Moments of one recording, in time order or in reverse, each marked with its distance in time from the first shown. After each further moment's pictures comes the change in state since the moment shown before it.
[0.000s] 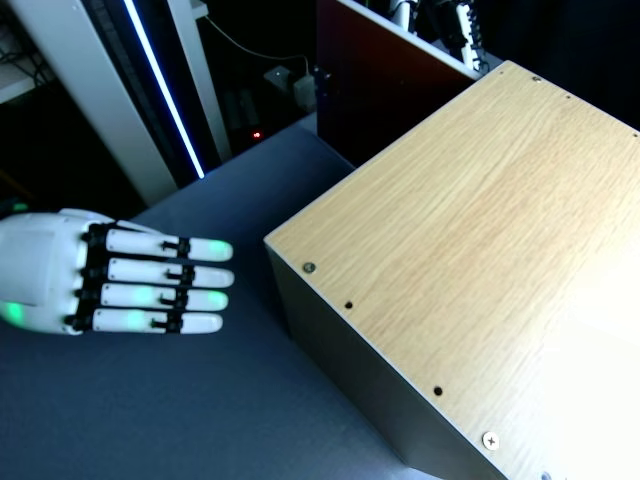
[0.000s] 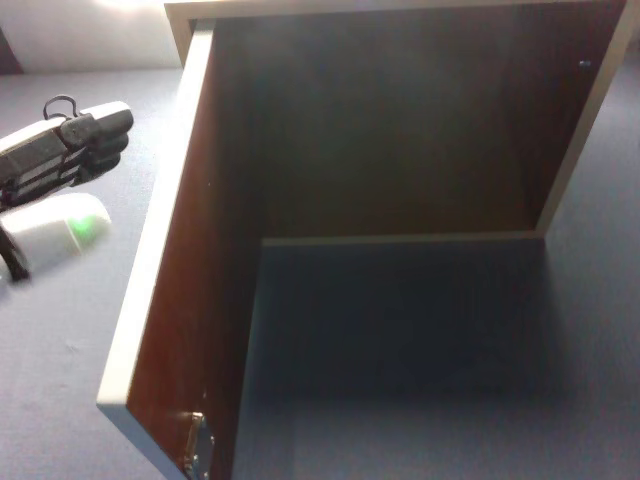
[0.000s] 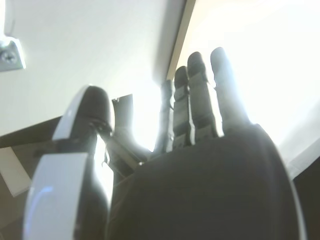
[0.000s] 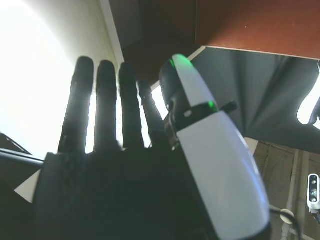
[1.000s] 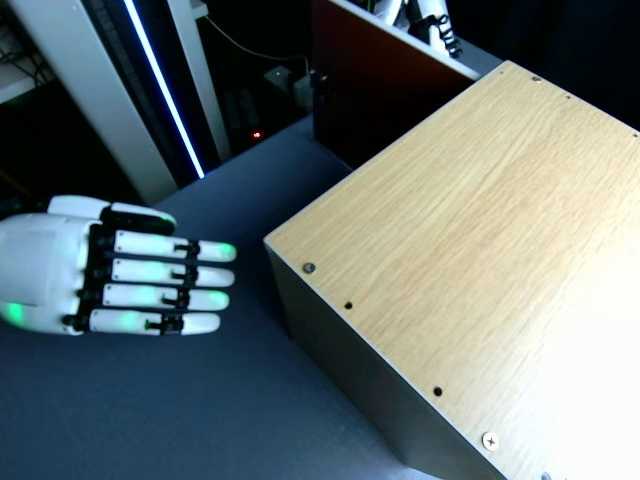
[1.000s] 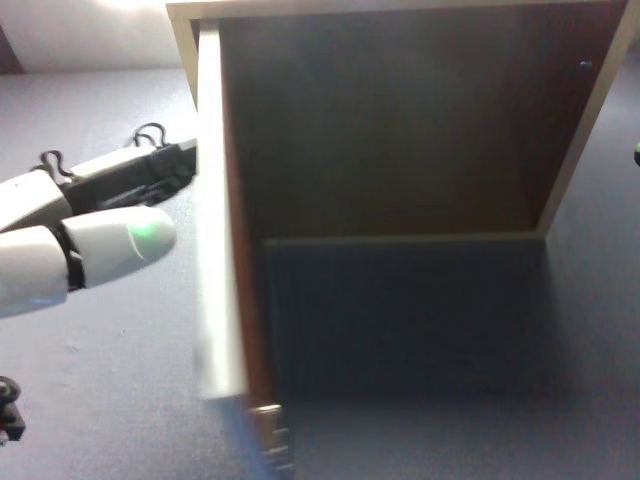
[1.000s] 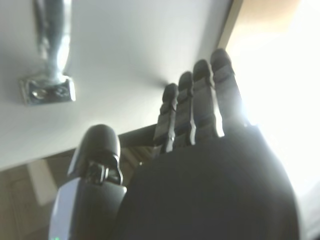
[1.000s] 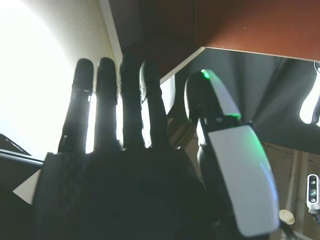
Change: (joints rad) left arm -0.176 -0.025 0.041 0.263 0.232 0.000; right arm 0.000 0.000 0.005 -0.009 -0.002 0.000
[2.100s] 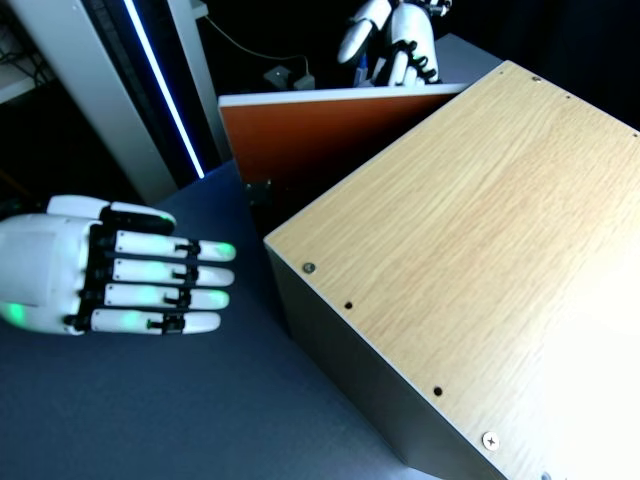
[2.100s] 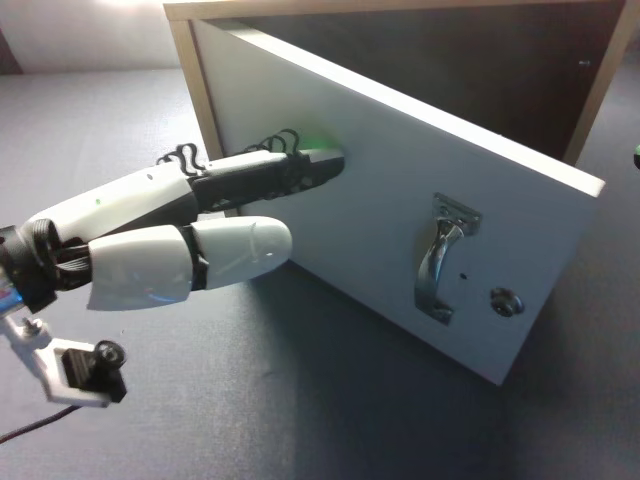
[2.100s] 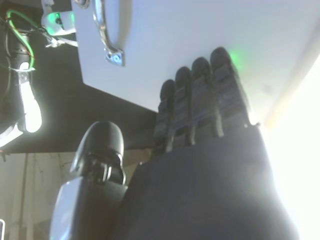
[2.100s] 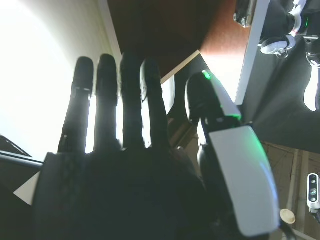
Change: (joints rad) left arm -0.240 -0.167 0.100 0.188 0.135 0.000; right arm 0.000 -0.001 0.000 0.000 -0.002 0.008
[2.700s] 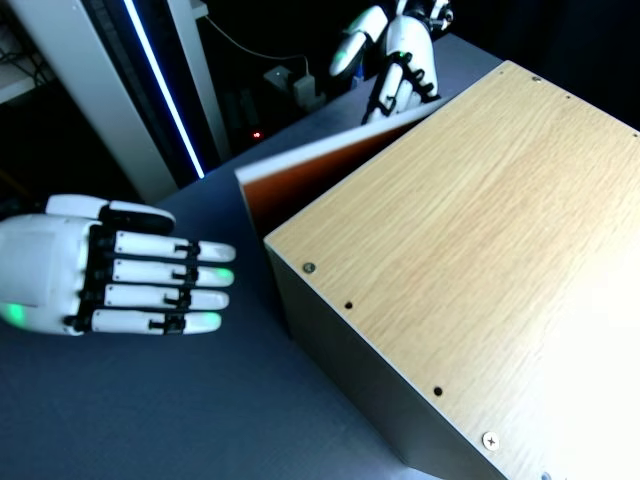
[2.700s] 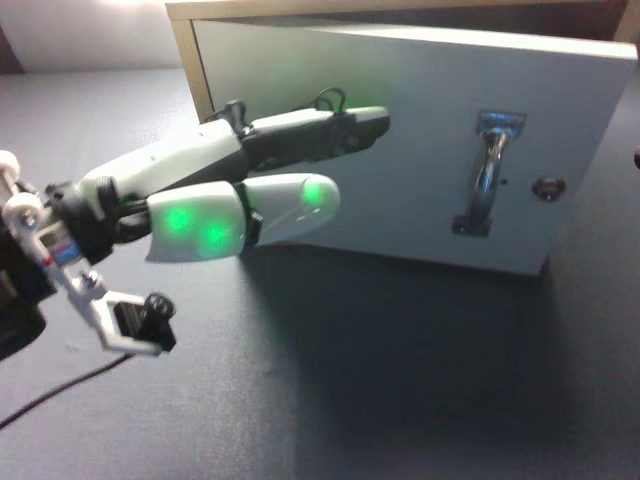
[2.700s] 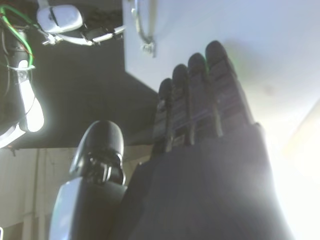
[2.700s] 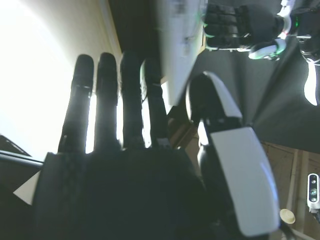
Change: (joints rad) left arm -0.143 -0.093 0.088 0.045 0.074 0.000; right arm 0.000 0.000 0.002 0.002 0.000 0.000
